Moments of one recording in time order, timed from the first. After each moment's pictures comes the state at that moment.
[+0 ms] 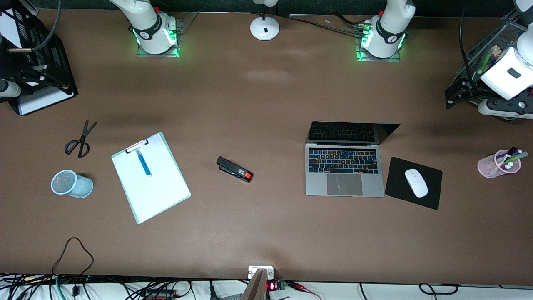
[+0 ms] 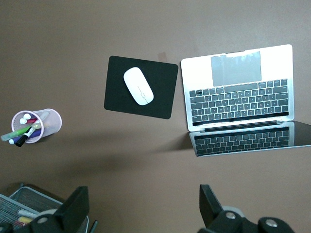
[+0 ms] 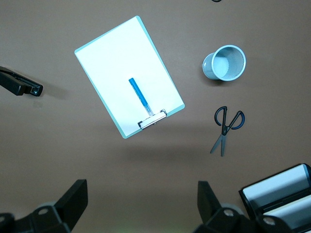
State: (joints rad) left arm -0.04 -0.03 0.00 -1.69 0.08 1.64 0.07; right arm 0.10 -0.06 -0.08 -1.65 -0.04 1.58 -0.01
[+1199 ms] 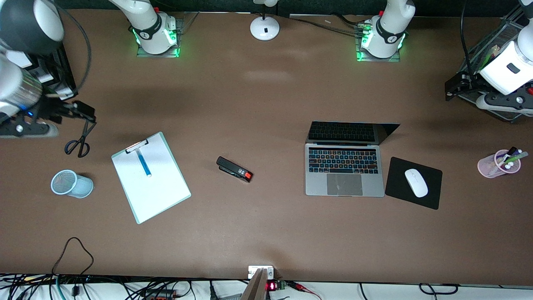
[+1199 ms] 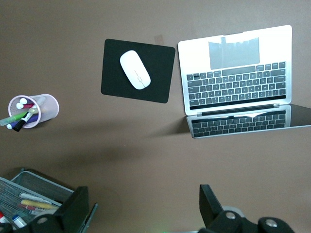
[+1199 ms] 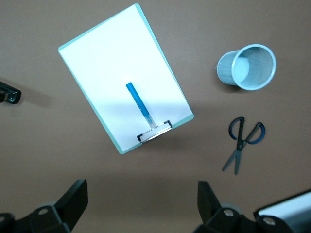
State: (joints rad) left arm -0.05 -0.04 -0.01 -1.66 0.08 1.54 0.07; right arm 0.10 0.10 -0.08 -1.75 -0.03 1.78 -0.01
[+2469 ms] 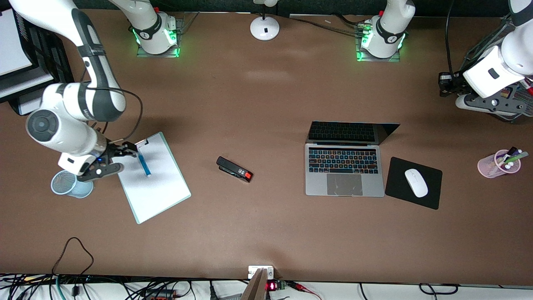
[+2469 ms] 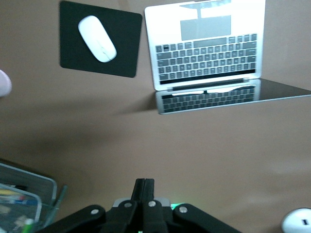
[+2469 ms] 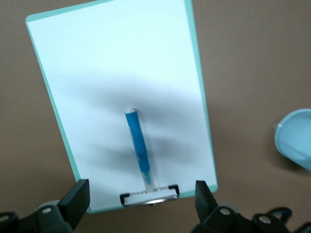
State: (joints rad) left arm -0.06 -0.01 -0.01 -1.67 -0.06 1.44 0.04; right arm 0.11 0.39 -0.06 -1.86 -0.03 2.19 -0.26
